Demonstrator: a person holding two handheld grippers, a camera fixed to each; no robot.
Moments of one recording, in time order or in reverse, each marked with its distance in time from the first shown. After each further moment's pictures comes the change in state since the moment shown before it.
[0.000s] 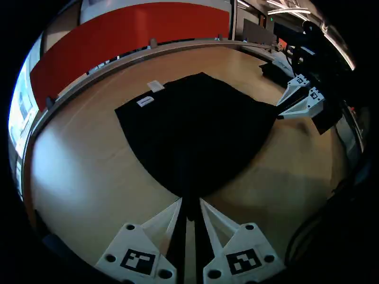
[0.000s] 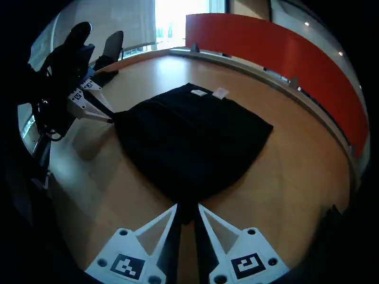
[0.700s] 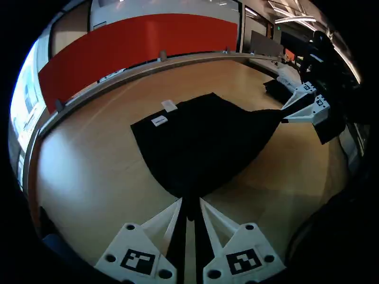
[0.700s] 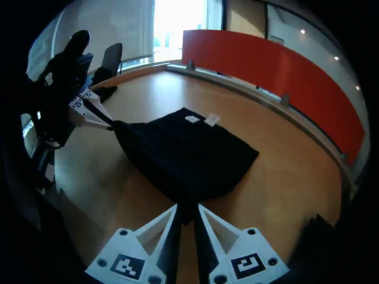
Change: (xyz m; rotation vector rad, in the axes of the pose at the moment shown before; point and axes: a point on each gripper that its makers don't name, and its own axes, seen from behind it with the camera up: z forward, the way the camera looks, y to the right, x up) left arm 0.034 -0.005 -0.044 0.044 0.059 -0.049; right arm 0.044 0.003 -0.042 -0.045 0.092 -0.012
